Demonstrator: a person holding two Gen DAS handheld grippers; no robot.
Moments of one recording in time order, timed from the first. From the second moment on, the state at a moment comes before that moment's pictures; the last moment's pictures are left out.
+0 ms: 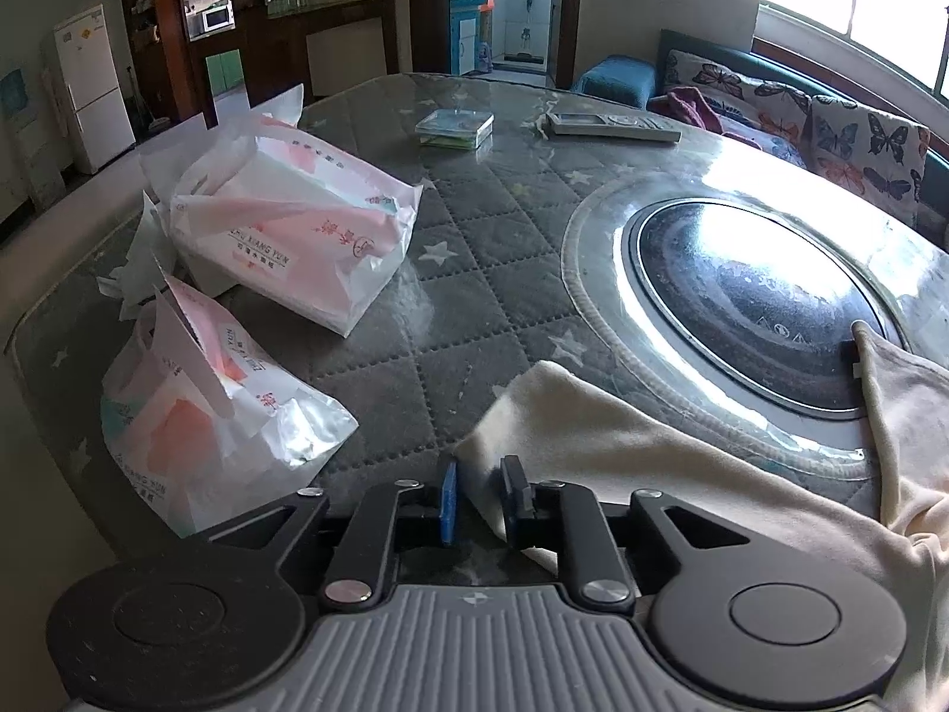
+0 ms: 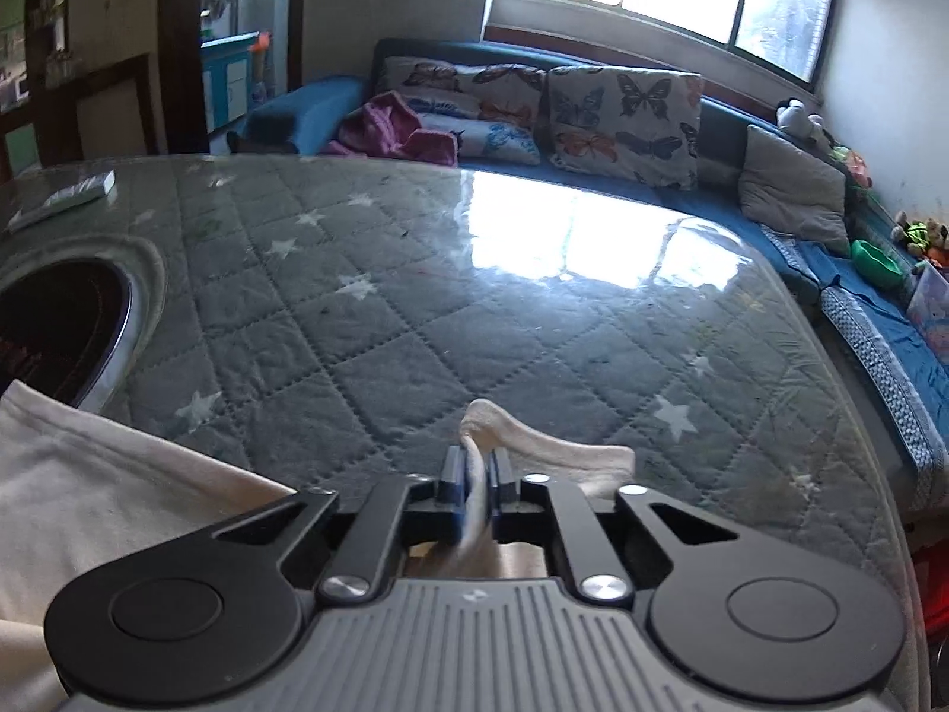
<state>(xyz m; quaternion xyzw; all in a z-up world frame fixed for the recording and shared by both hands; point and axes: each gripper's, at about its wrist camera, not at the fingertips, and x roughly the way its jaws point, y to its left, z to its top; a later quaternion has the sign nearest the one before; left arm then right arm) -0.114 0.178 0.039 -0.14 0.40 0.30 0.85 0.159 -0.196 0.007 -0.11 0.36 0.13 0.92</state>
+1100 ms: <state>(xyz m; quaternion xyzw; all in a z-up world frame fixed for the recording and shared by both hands) -0.072 -0.046 0.062 0.05 0.37 -0.18 0.91 -0.003 -0.381 0.049 -0.01 0.31 0.00 0.95</state>
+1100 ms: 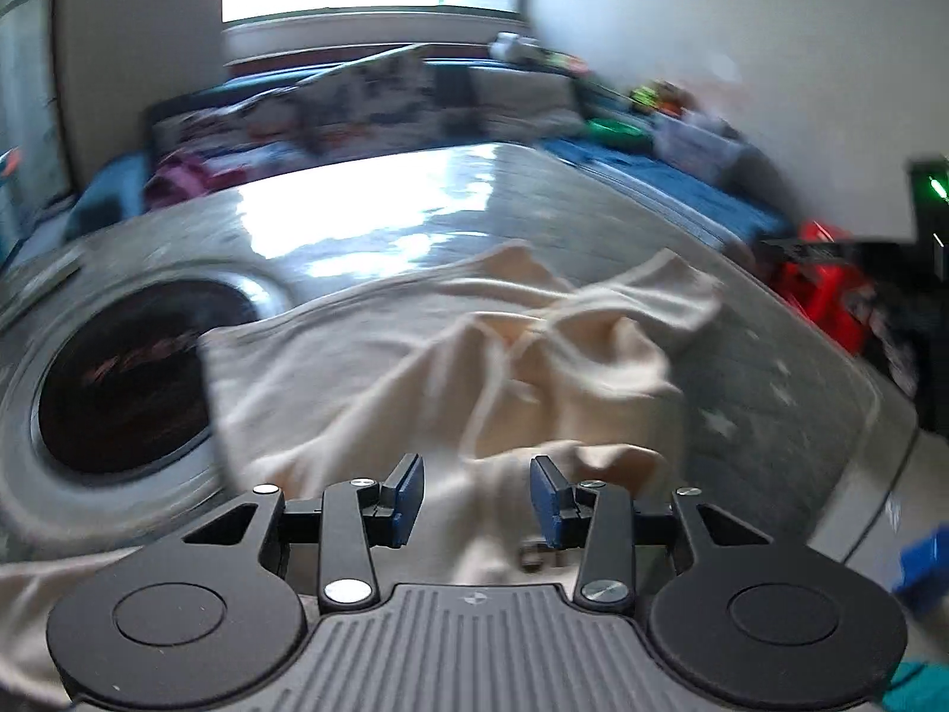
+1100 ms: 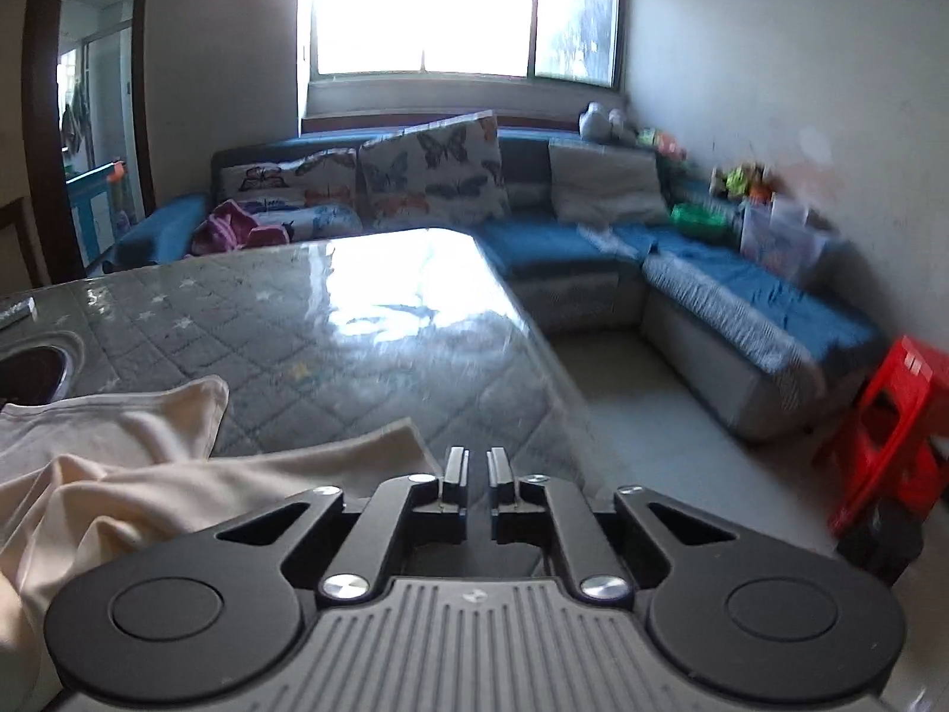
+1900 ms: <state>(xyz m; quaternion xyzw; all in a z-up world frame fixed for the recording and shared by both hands) -0.084 -0.093 0.062 0.15 0.32 -0.26 0.90 0.031 -0.377 0.002 0.02 0.33 0.02 0.94</state>
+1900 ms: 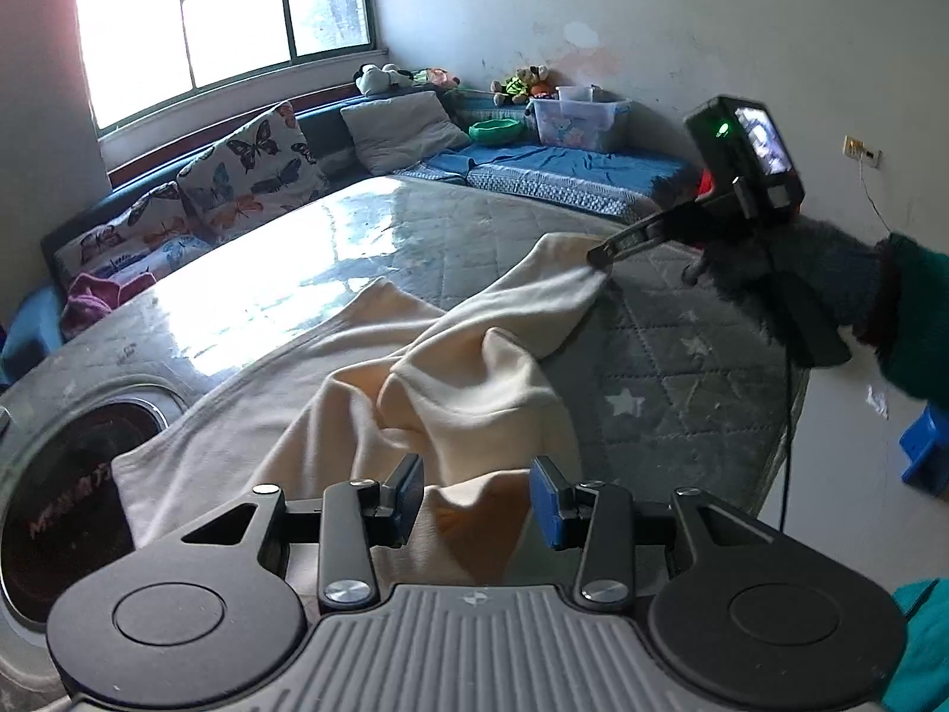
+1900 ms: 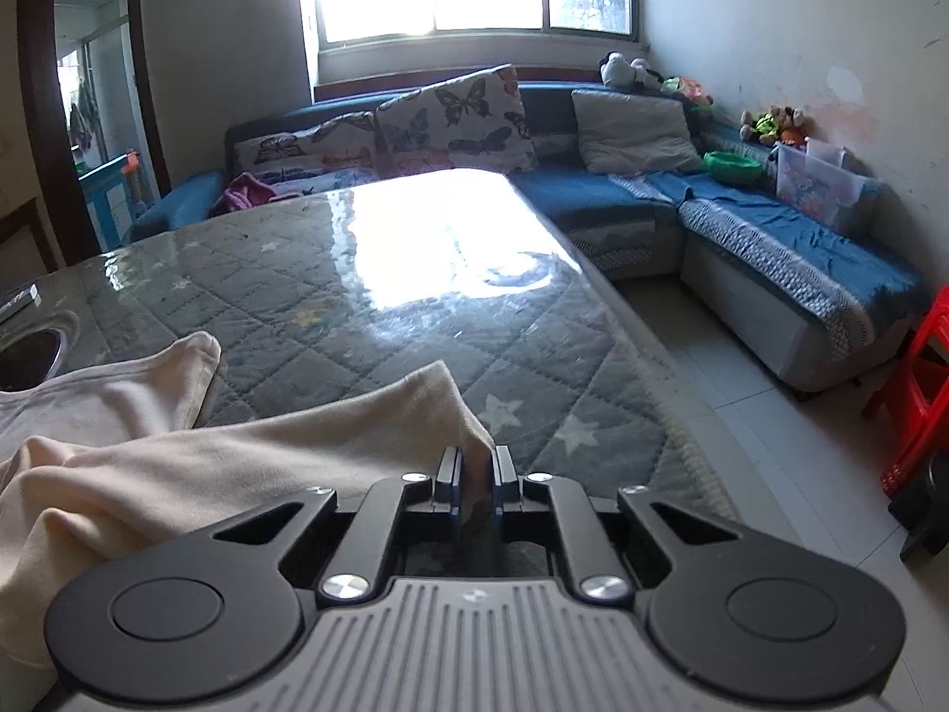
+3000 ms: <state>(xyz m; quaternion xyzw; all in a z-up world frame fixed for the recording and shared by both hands) -0.116 -0.083 0.050 0.18 0.29 -0.41 0.84 -0.037 -0.409 0.057 -0.04 0.22 -0.09 0.97</state>
